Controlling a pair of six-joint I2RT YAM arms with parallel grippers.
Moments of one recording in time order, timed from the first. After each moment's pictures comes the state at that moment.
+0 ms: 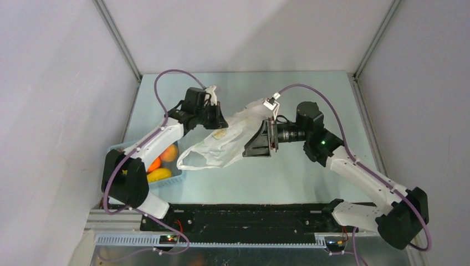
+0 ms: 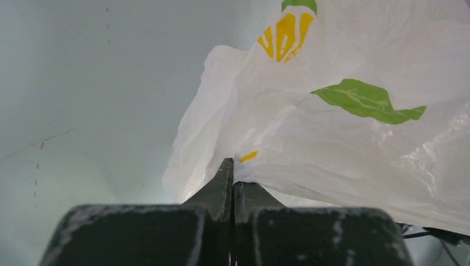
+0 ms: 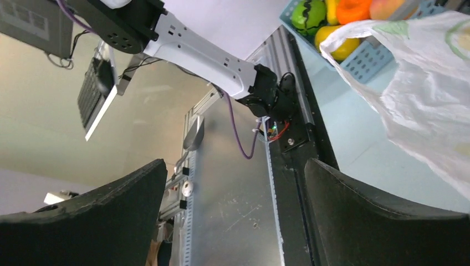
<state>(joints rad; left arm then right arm) -0.42 1.51 1.16 -0.40 0.34 -0.37 0.64 1.16 0.97 0.09 -0.99 0.74</state>
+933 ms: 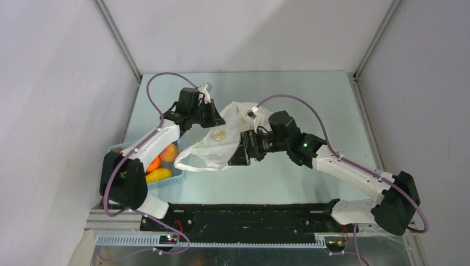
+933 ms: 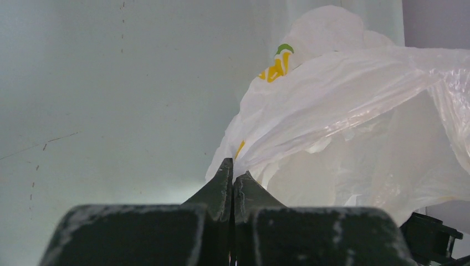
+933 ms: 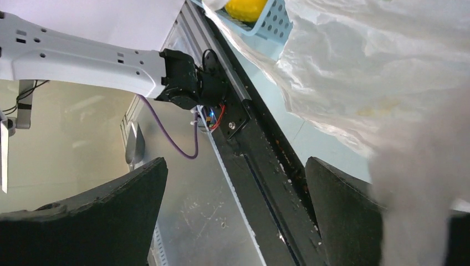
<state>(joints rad) -0.35 1.49 1.10 -0.29 0.37 -0.47 0.83 1.25 1.01 -0.20 -0.56 0.61</state>
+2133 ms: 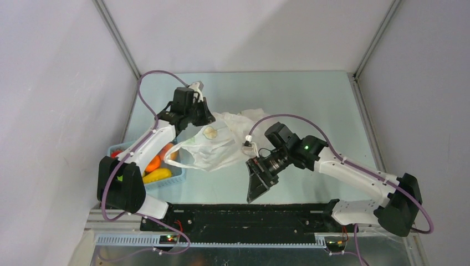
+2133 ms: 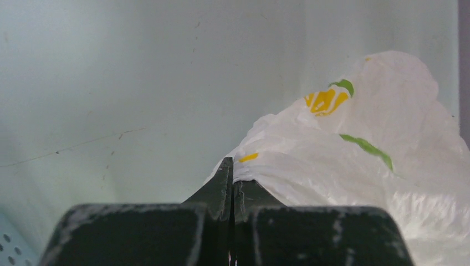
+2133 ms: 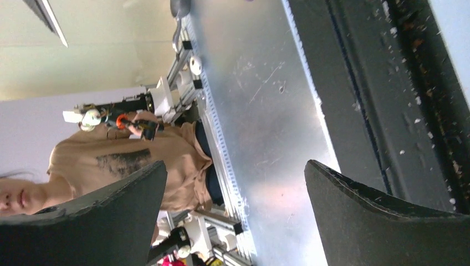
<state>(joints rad) -0.31 1.45 1.10 -0.33 0.23 -0.43 0.90 1.25 1.04 -0.69 -0.95 0.45</state>
